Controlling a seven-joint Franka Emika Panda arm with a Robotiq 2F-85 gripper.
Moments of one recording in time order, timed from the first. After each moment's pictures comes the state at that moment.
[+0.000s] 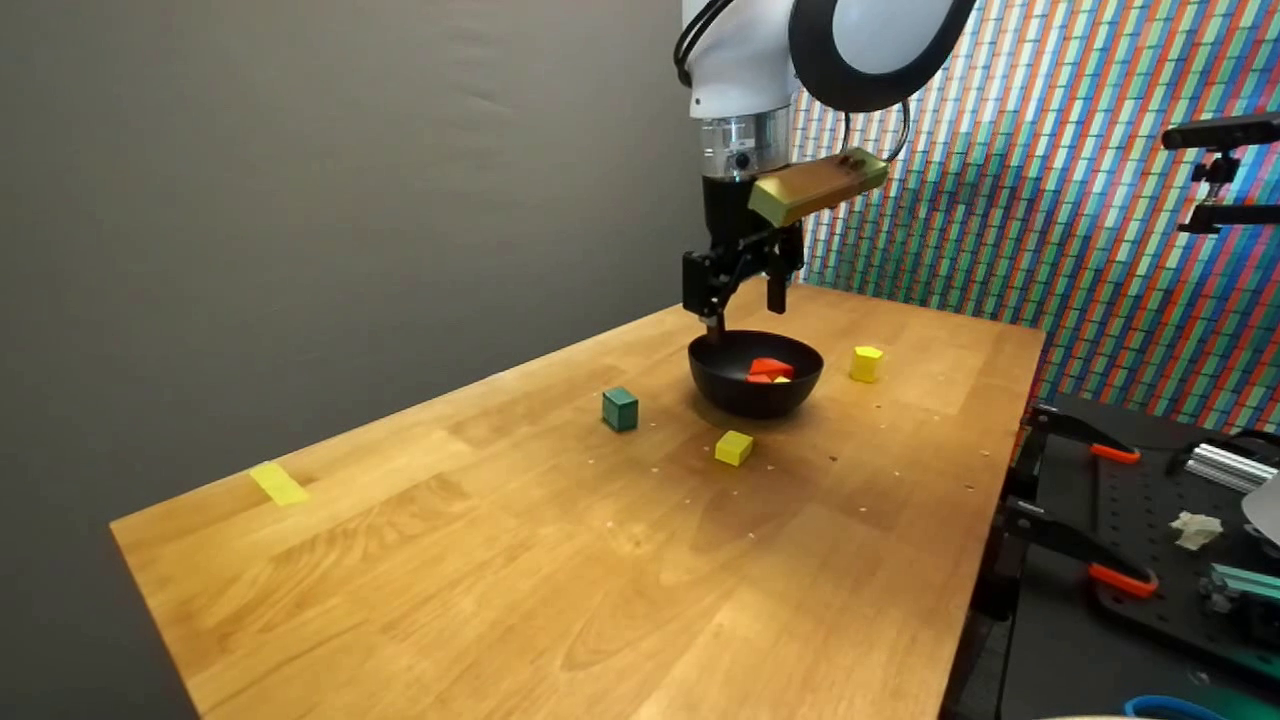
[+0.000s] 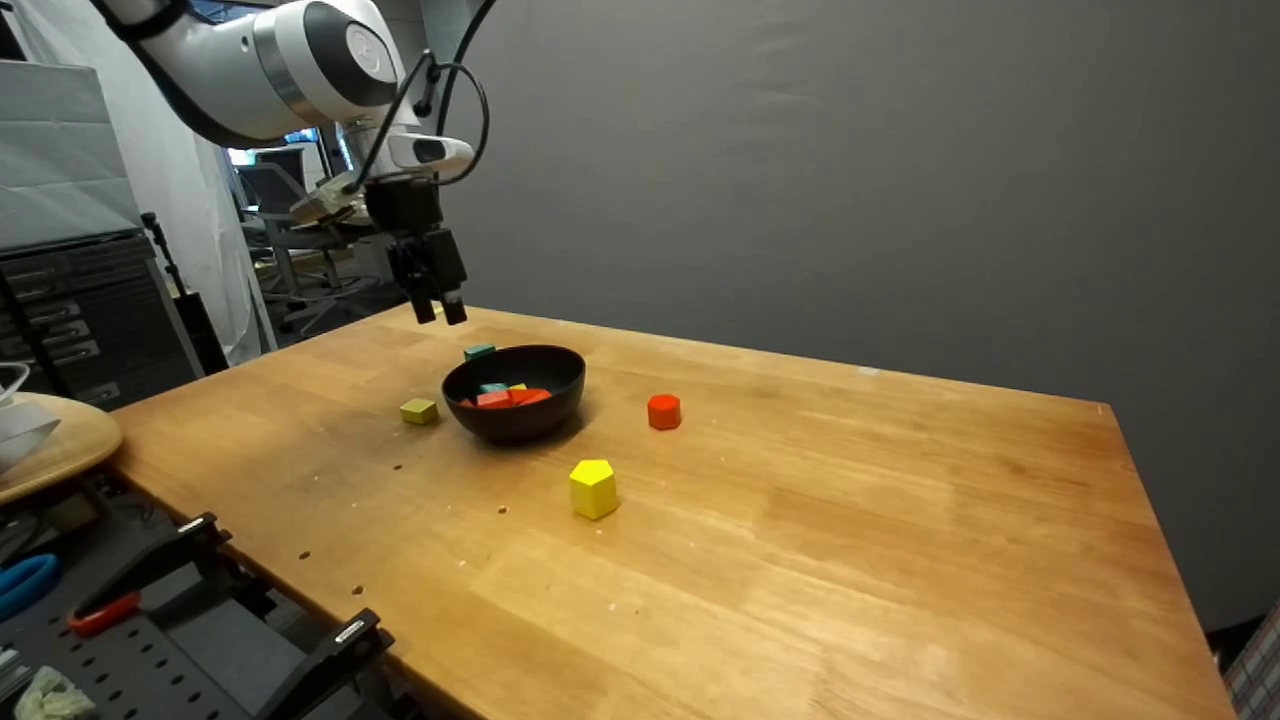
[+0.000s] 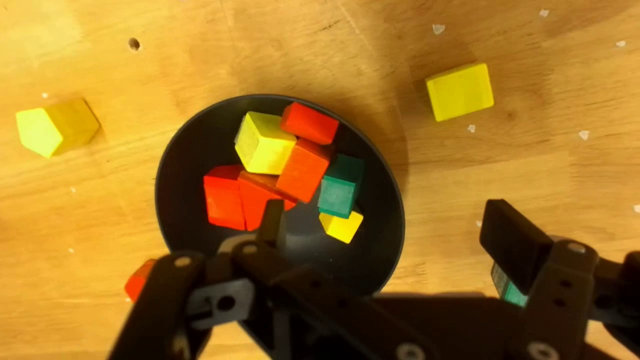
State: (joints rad) arm 0.28 0.22 0.03 -2.26 -0.29 2.38 0.74
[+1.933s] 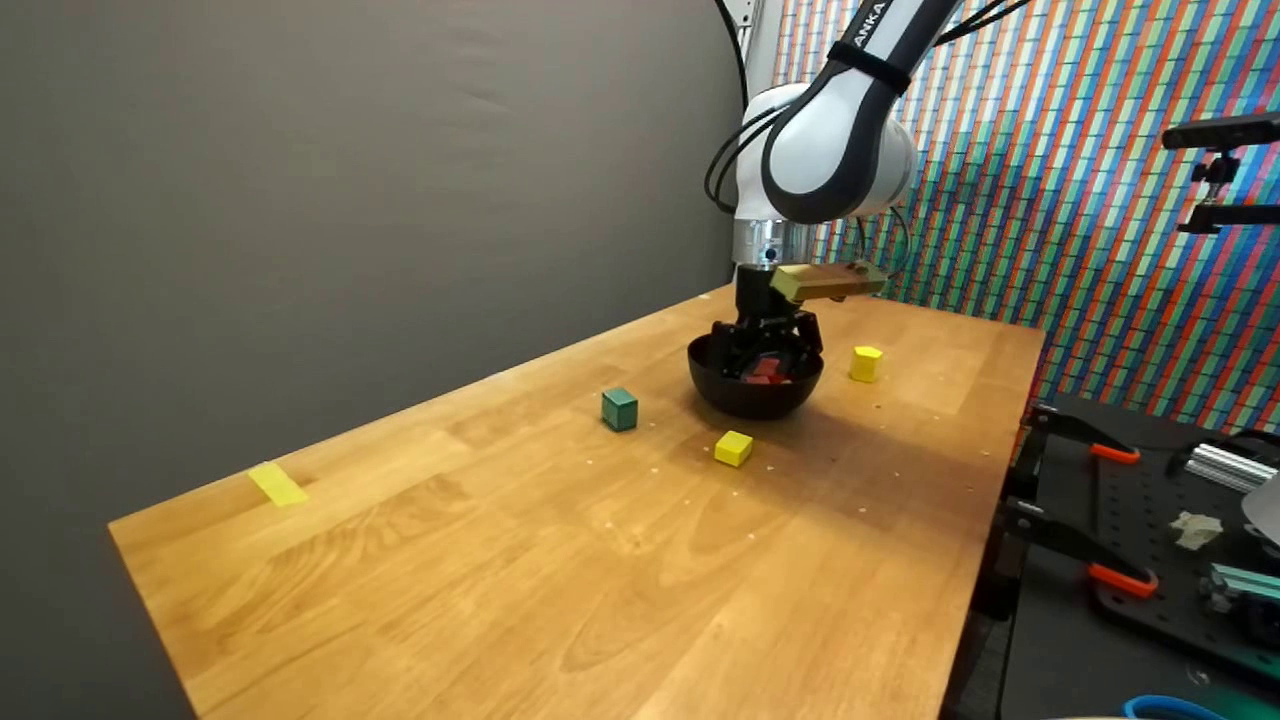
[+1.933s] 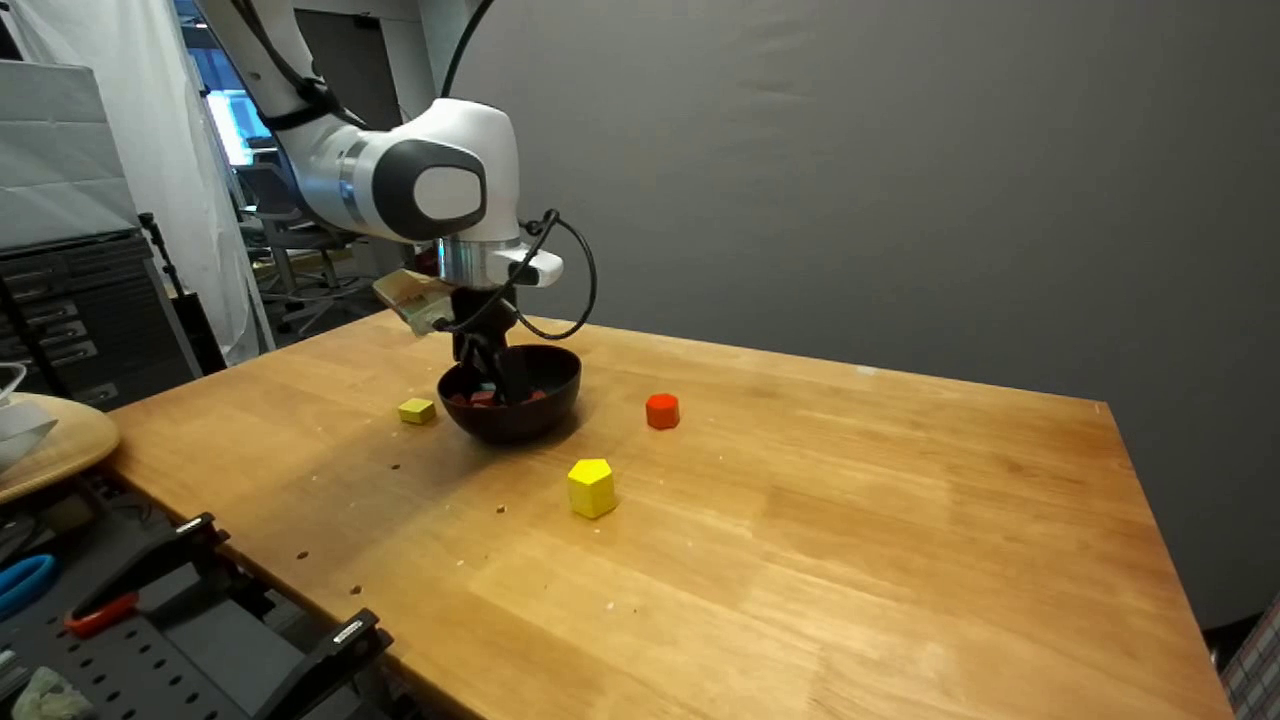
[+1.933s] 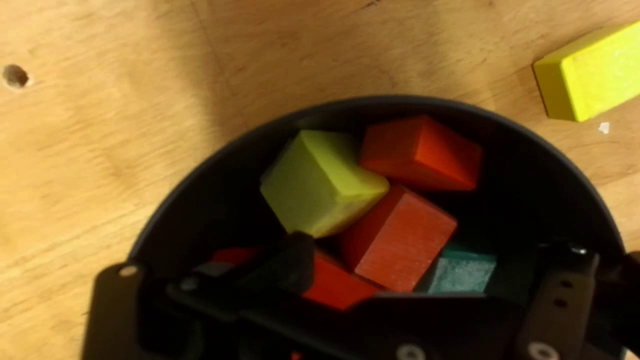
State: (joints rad) arm 0.08 0.45 0.04 -2.29 0.14 2.66 0.32
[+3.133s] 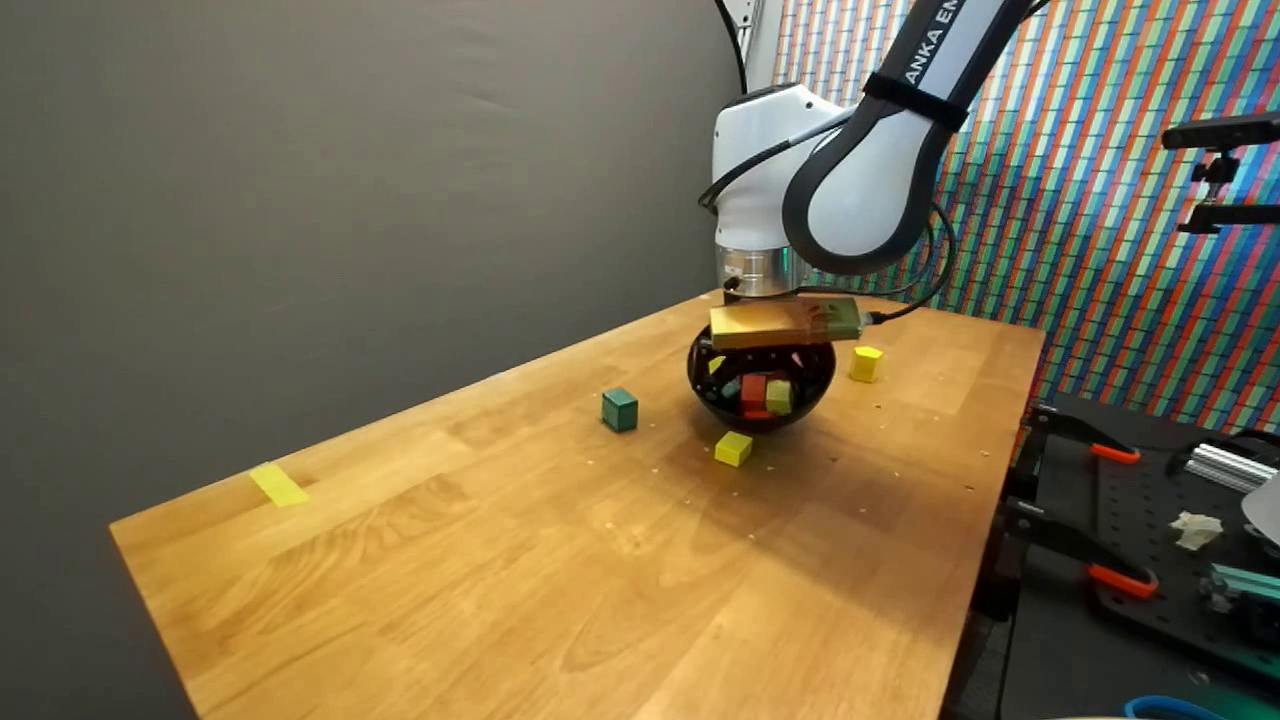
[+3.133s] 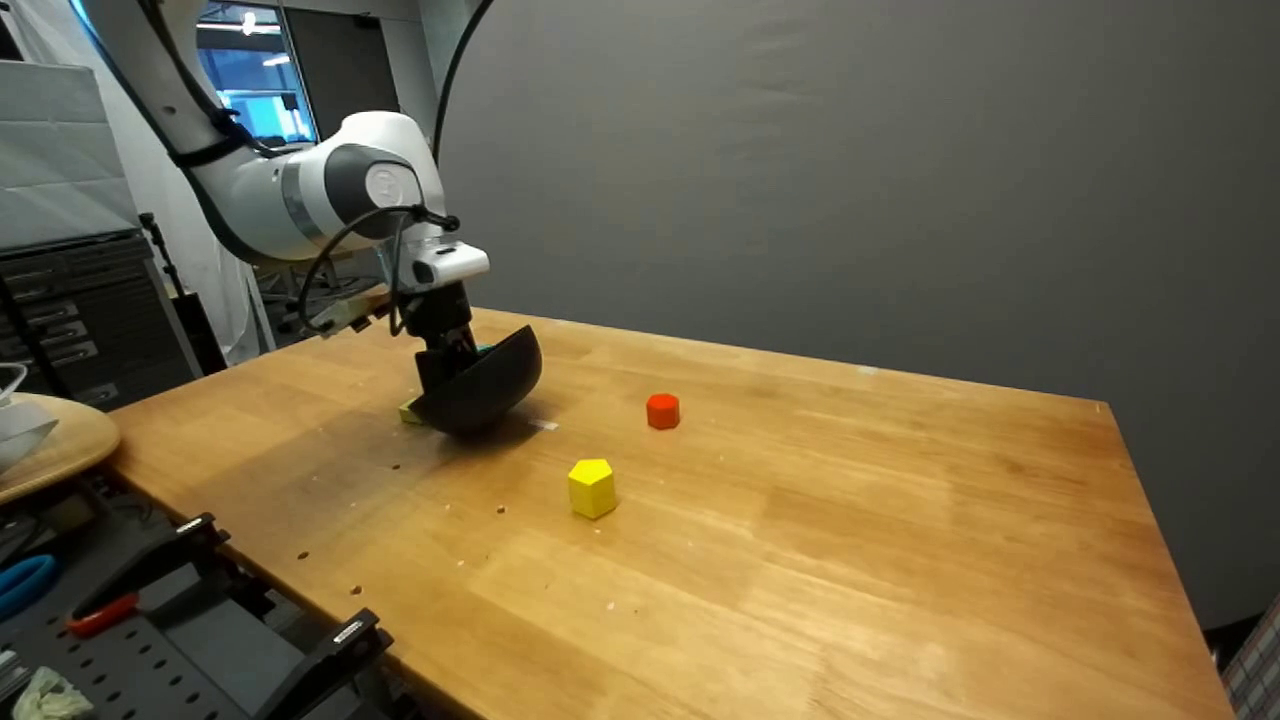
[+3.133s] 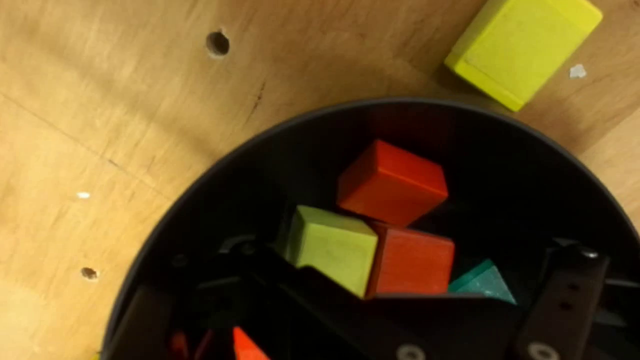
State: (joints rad) arm 0.55 0.47 -0.29 -2.33 -0.06 2.70 1.24
